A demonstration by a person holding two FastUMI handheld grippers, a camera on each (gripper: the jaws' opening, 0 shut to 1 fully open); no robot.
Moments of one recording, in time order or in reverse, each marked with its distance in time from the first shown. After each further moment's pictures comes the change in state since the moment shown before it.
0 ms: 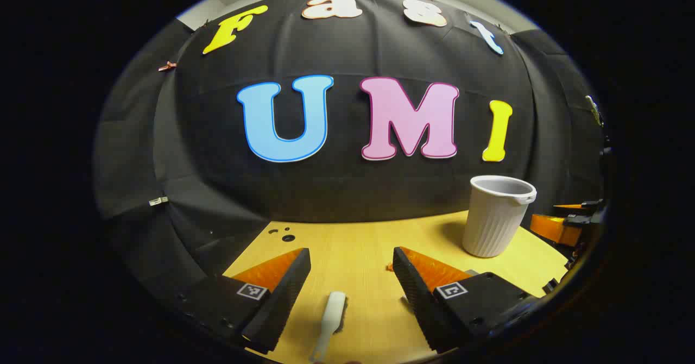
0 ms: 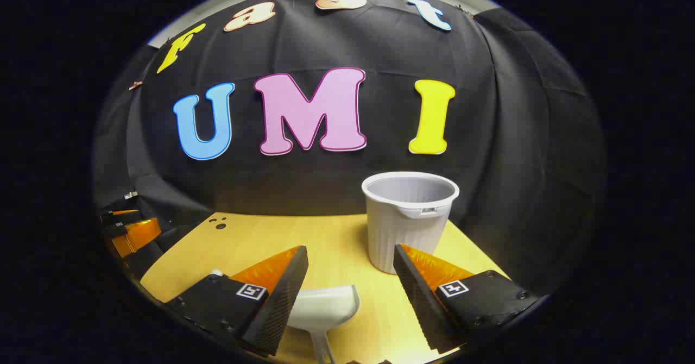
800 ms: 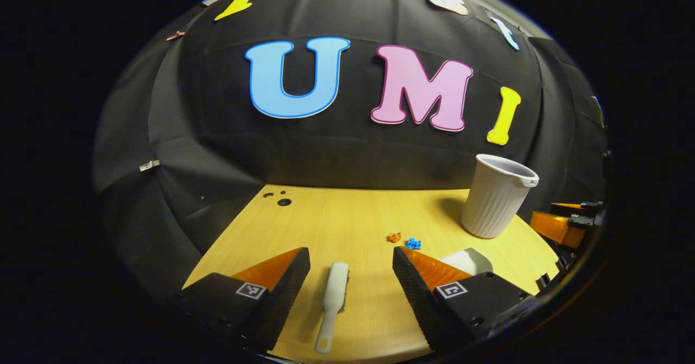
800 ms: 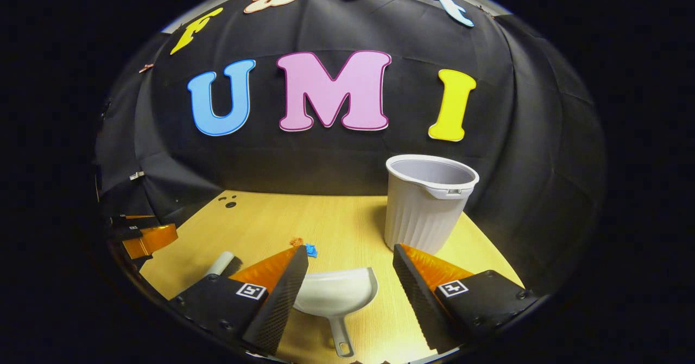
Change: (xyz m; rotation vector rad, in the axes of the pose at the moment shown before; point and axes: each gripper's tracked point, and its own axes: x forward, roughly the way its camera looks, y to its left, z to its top) left arm 0.006 0.030 -0.056 -0.075 0.151 -0.020; right arm -0.012 0.038 -0.022 -0.064 0.081 0.050
